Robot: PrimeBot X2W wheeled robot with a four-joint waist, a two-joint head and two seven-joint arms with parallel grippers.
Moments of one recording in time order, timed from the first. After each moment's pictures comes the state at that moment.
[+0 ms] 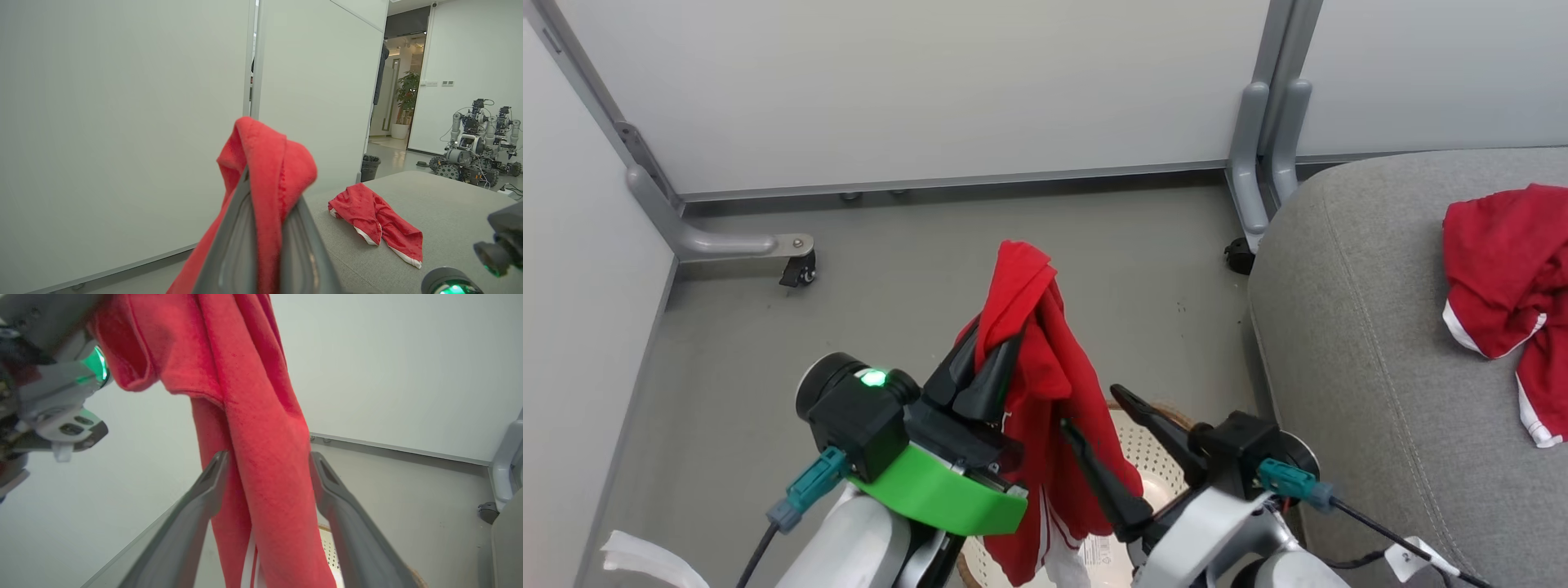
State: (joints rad) left arm -0.27 0.18 -0.57 -0.05 -0.46 -0.07 -0.25; right arm -0.08 -0.08 0.51 -0.02 0.30 0.13 0.02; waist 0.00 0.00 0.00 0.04
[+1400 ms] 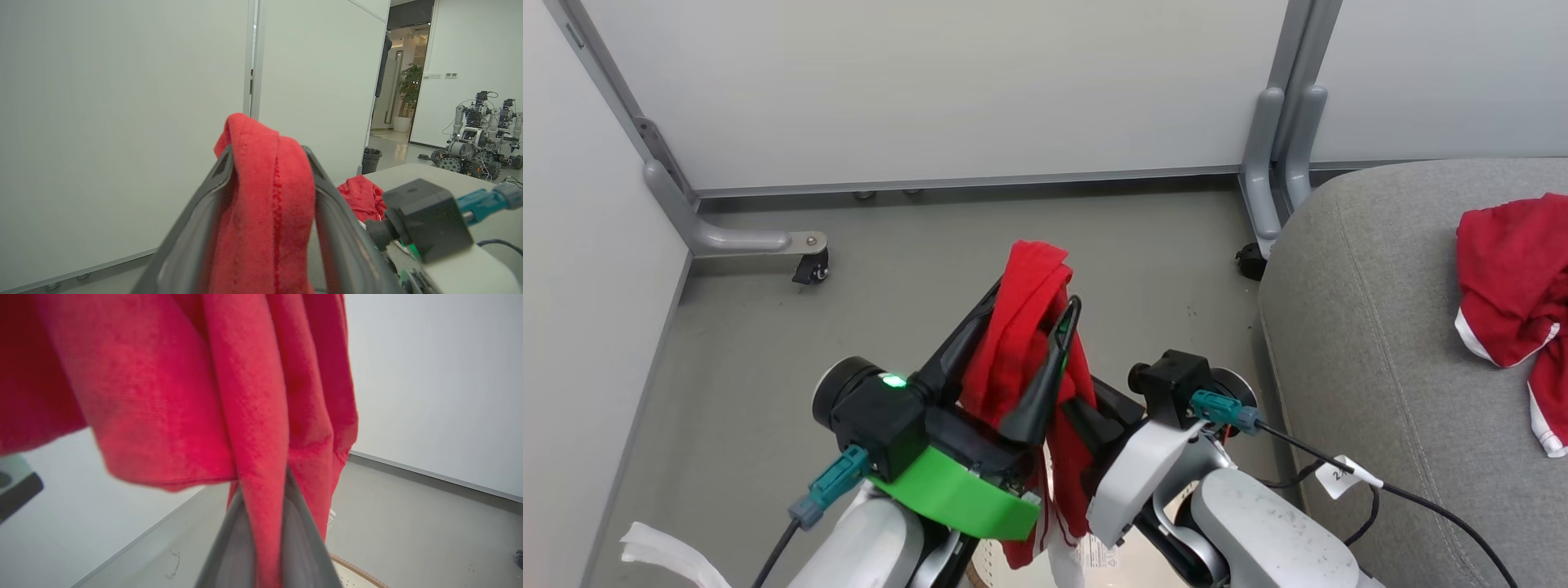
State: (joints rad) left arm -0.28 0.18 -0.61 -0.03 -0.47 -0.05 -0.24; right arm -0.40 -0.05 0.68 0.38 0.43 0.13 -0.15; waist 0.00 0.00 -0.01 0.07
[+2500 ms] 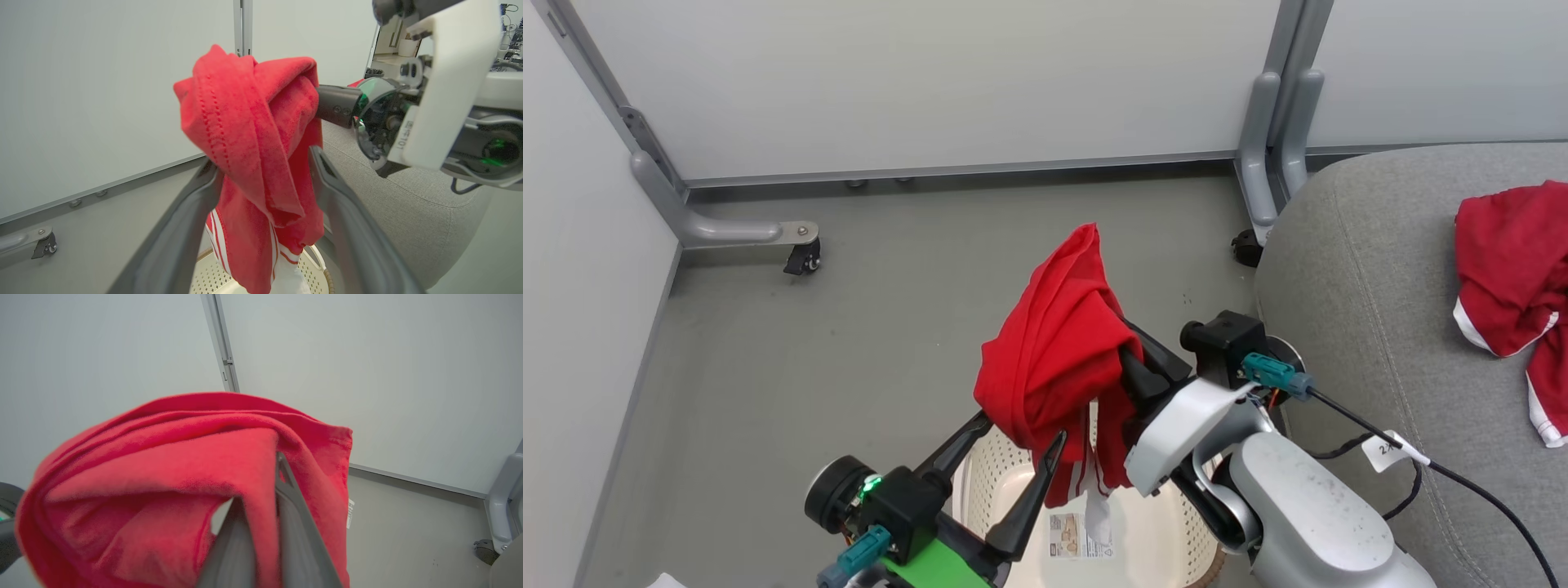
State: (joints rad) left arm -0.16 0.31 -0.71 0.03 -0.43 -0.05 -0.20; right arm -0.42 -0.08 0.57 0.39 0.41 0.13 -0.17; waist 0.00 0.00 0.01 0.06
